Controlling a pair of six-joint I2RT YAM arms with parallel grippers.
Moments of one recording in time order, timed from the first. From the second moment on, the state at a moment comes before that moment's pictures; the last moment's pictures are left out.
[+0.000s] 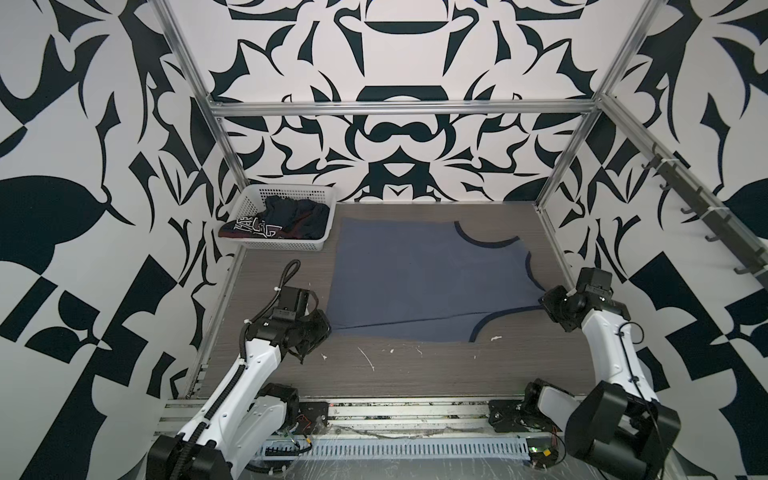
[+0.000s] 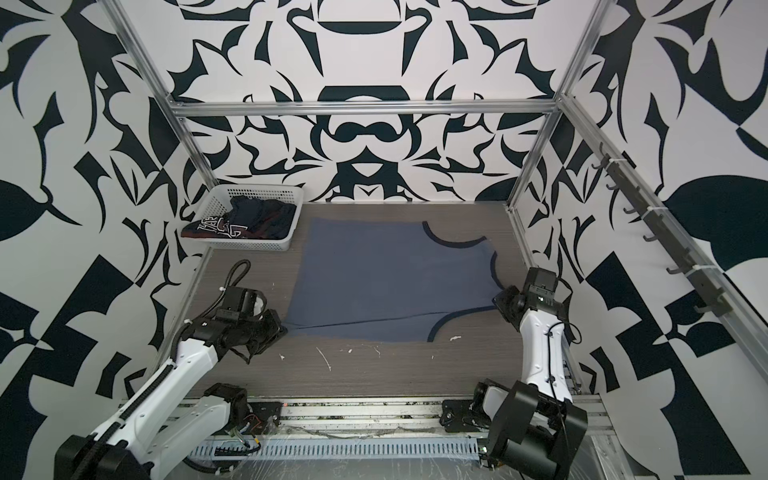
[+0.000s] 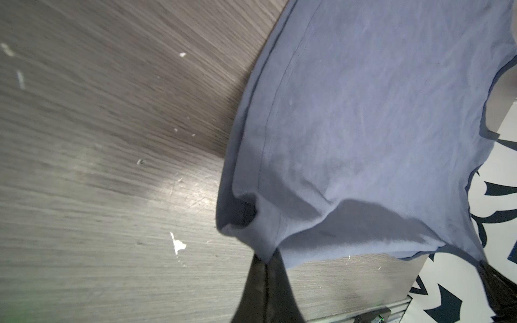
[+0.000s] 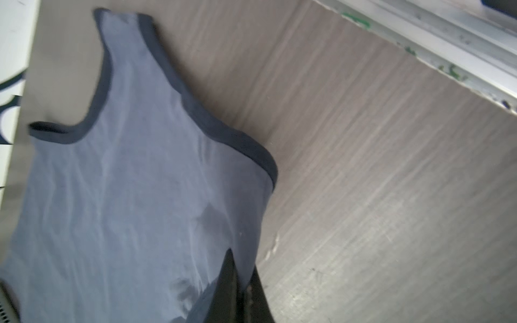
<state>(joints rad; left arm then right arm) -0.24 0.89 0.54 -0.75 0.28 -0.87 -0.46 1.08 0.74 -0.73 -0.18 0.59</state>
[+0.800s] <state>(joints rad) -0.25 0.90 0.54 -0.73 0.29 -0.86 0.33 0.90 0.57 -0.85 -0.13 0.83</state>
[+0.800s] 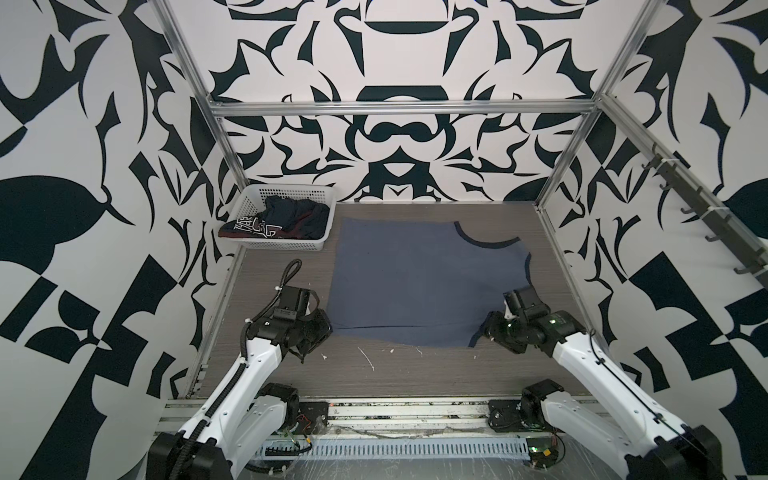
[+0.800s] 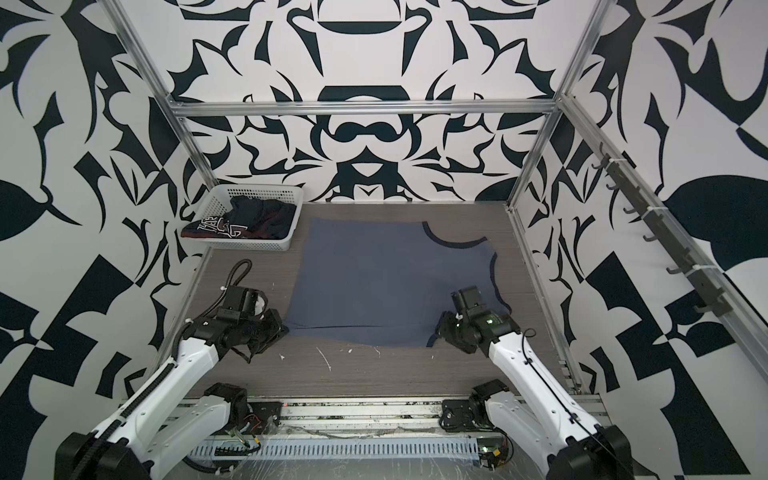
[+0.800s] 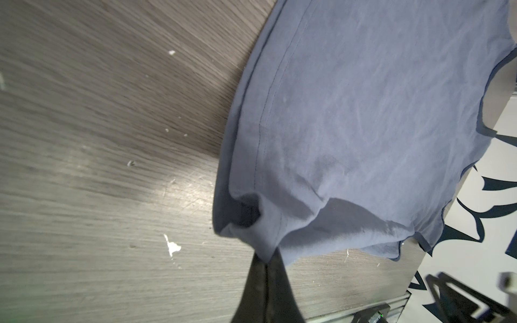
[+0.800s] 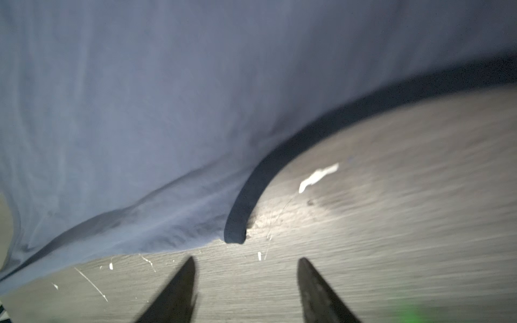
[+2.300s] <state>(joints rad) -0.37 0.95 0.53 -0.74 0.19 -0.87 0.50 0.89 0.51 -0.86 -0.06 0.99</state>
